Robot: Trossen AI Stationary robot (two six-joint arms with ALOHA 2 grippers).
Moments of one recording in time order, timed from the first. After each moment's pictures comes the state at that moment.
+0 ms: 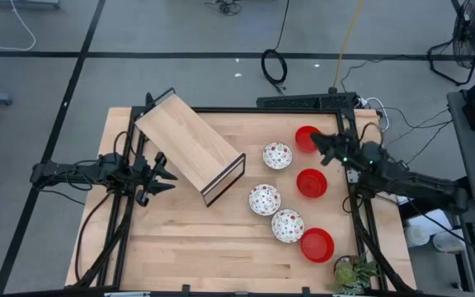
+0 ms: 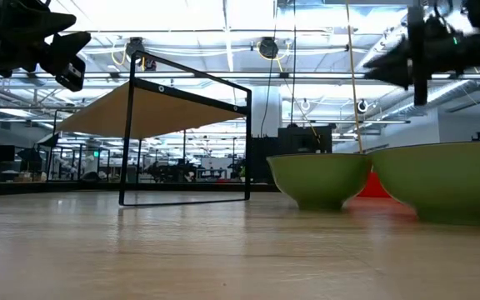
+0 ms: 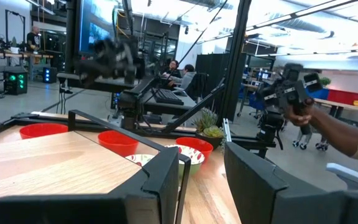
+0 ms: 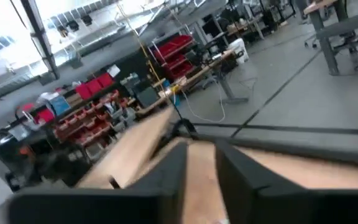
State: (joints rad) left arm -0.02 0.11 0.02 0.25 0.21 -0.19; right arm -0.35 0.33 0.22 0.15 0.26 0.54
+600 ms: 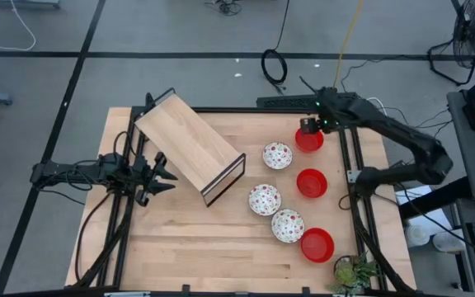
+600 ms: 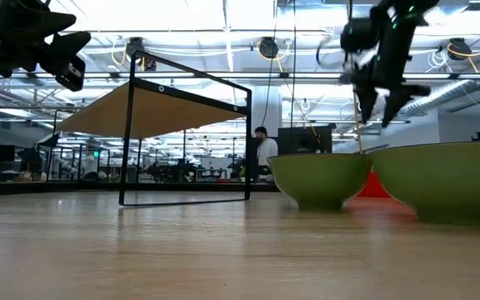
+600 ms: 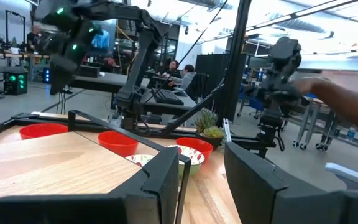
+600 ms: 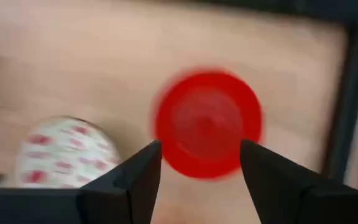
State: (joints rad) left arm -0.02 0.11 0.02 0.25 0.21 -0.19; right arm -0.75 1.25 1.07 -1.02 0.10 0.64
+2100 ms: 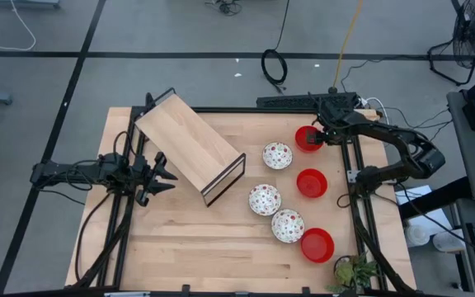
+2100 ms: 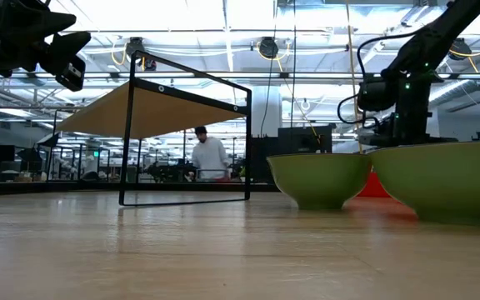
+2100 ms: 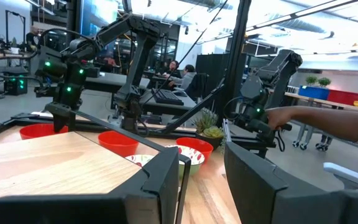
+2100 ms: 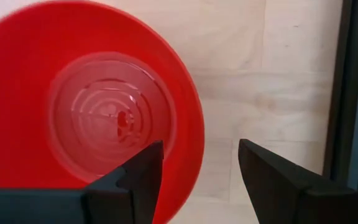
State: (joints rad) left arm -0.02 0.11 0.02 0.25 0.21 -0.19; right arm -0.94 1.33 0.69 -0.68 0.08 0.61
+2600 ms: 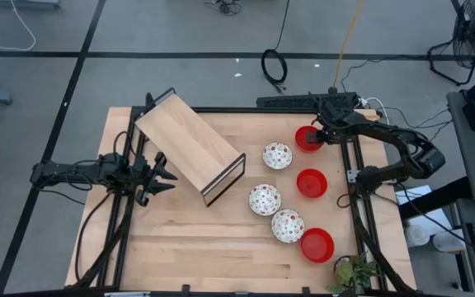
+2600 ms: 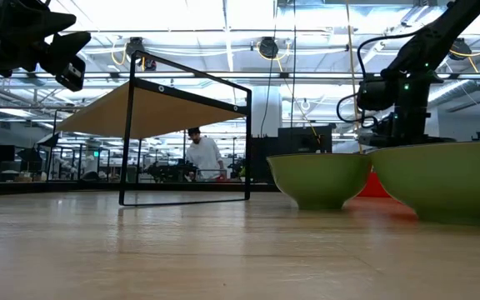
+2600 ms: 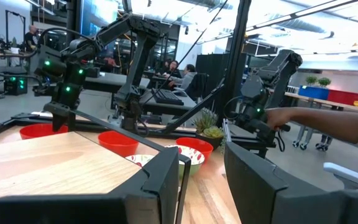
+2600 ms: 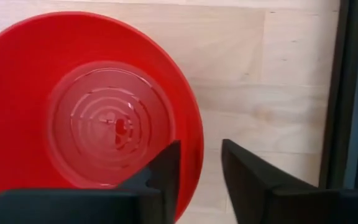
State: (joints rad) left arm -0.02 0.11 0.02 0.25 0.21 -0.19; right arm -0.94 1.33 0.68 -0.65 0.10 0.58
